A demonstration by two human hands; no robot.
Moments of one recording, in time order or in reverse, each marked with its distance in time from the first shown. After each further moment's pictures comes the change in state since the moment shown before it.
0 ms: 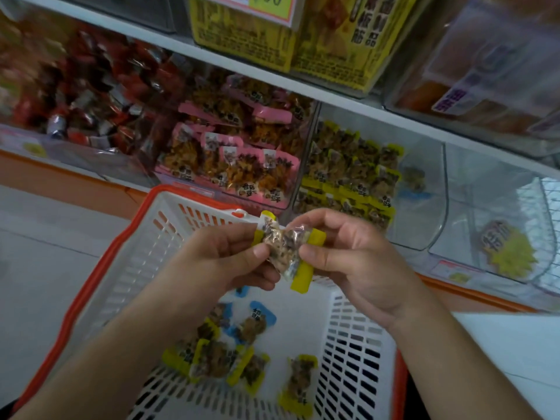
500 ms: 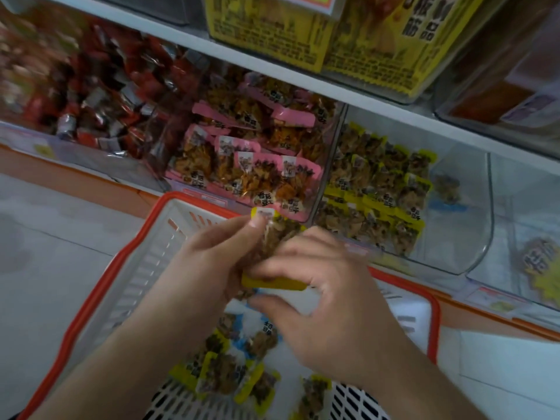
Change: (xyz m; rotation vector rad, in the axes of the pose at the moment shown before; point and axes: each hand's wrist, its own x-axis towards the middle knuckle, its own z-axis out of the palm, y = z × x) left_hand 0.025 0.006 -0.006 -0.273 0.287 -0.075; right_hand 0.014 0.012 0.039 -0.922 -0.001 -0.504
